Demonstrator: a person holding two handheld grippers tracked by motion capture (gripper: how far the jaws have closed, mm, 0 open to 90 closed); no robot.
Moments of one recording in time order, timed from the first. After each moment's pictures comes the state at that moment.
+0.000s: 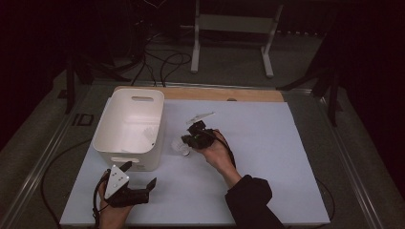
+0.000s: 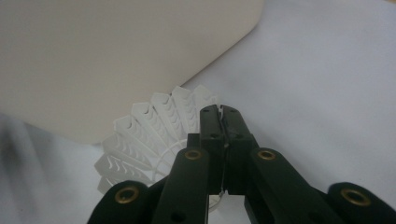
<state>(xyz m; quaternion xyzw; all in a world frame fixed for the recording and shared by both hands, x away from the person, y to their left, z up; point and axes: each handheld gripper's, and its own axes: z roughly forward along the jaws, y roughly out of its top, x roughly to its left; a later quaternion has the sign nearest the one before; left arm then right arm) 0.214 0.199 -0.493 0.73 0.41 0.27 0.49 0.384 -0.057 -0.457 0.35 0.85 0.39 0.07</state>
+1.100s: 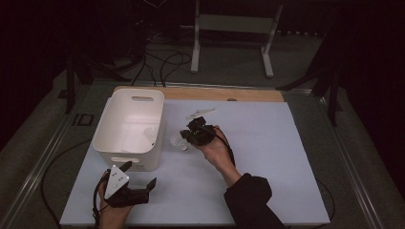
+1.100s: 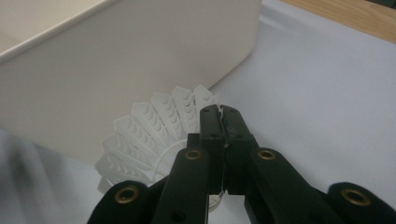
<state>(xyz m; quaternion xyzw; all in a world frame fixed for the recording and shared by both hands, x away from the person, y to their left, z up) 0.214 0.199 -0.493 0.73 0.41 0.27 0.49 0.382 -0.055 -0.438 0.36 0.84 0.41 0.09</state>
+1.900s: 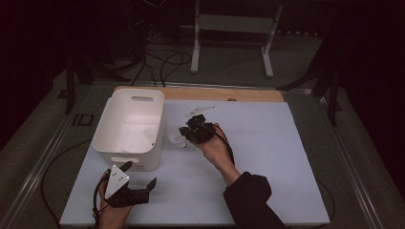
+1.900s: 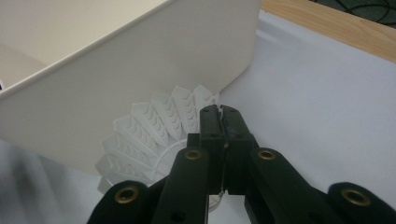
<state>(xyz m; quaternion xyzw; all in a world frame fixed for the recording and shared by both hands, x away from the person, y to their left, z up) 0.214 0.199 -0.493 0.73 0.40 0.27 0.49 0.382 -0.052 -0.427 0.36 0.83 0.42 0.10</state>
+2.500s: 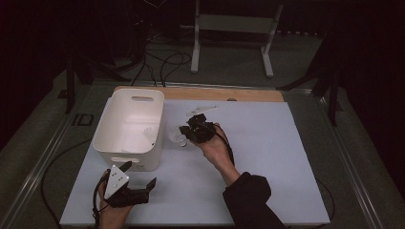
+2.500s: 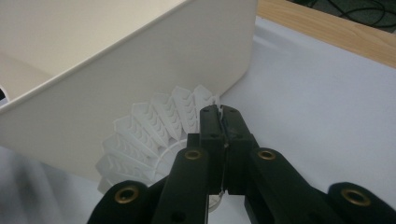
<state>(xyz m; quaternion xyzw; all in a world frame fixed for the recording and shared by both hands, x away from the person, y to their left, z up) 0.214 0.199 -0.493 0.73 0.40 0.27 0.49 0.381 -0.054 -0.424 0.36 0.82 0.42 0.10</state>
